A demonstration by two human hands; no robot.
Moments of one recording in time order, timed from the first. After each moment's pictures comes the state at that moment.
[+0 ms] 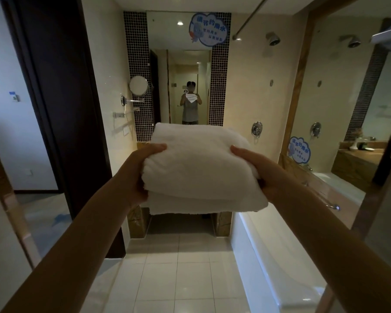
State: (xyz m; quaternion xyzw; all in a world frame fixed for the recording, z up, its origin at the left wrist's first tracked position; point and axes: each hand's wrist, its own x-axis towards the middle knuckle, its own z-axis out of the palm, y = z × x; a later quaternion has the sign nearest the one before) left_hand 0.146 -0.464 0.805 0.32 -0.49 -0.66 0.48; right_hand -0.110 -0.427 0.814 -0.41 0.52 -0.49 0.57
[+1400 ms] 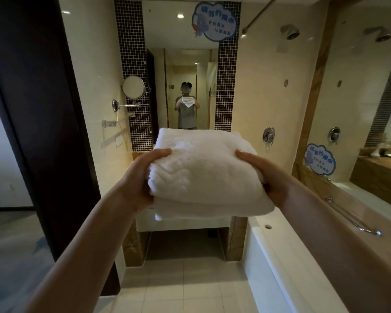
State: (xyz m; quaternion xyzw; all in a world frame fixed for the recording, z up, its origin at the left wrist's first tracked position) left_hand 0.159 -0.744 0.808 0.27 -0.51 -0.70 0.42; right_hand -0.101 -0.713 0.805 -0.41 0.54 -0.49 0.55
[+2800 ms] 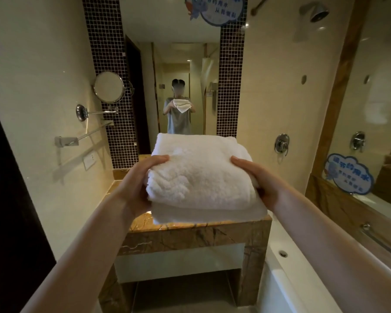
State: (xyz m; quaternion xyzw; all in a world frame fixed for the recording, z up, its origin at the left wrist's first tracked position) left_hand 0.105 -1.139 0.794 0.29 -0.51 -0.70 0.41; right_hand -0.154 -1.090 0.792 -0.40 0.51 -0.52 0.56
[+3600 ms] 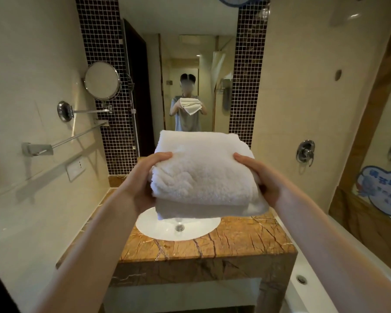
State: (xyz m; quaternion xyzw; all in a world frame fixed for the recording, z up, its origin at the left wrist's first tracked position) left_hand 0.058 -1.344 0.785 0.32 -0.48 -0.69 0.43; right_hand -0.203 -1.309 0.783 -0.42 0.51 -0.51 0.55
